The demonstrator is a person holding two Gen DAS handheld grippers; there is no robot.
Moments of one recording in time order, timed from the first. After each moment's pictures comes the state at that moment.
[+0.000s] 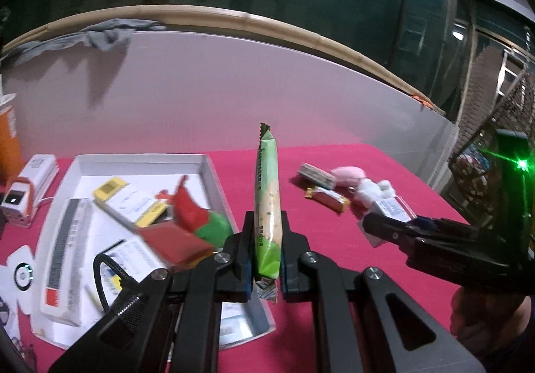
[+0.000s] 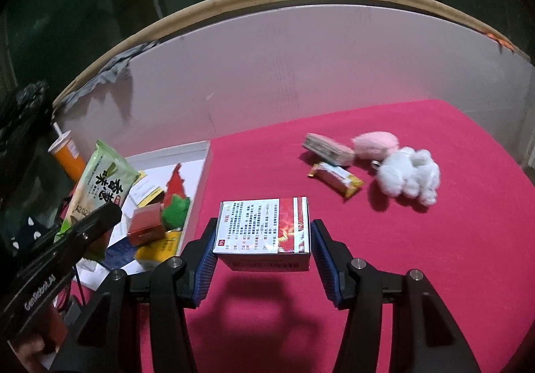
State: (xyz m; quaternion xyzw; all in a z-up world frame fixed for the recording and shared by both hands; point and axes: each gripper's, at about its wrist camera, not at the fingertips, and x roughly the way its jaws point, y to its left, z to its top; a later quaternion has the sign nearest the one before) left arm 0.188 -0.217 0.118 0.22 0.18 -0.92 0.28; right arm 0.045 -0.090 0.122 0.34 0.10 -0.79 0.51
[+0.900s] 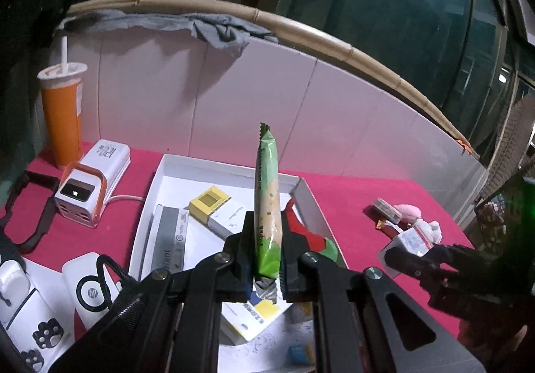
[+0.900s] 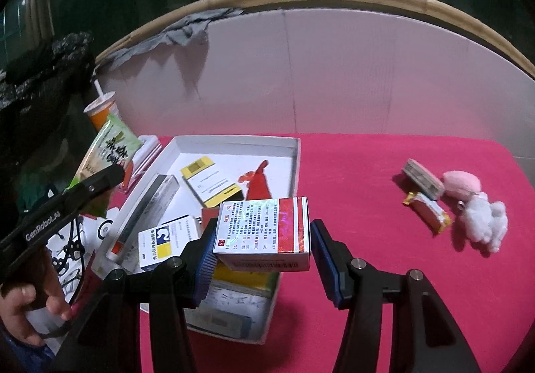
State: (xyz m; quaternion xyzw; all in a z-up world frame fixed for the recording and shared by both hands) left arm 0.274 -0.315 0.121 0.19 0.24 -0.88 0.35; right arm 0.123 -0.182 0.128 0.32 0.17 -0.73 0.58
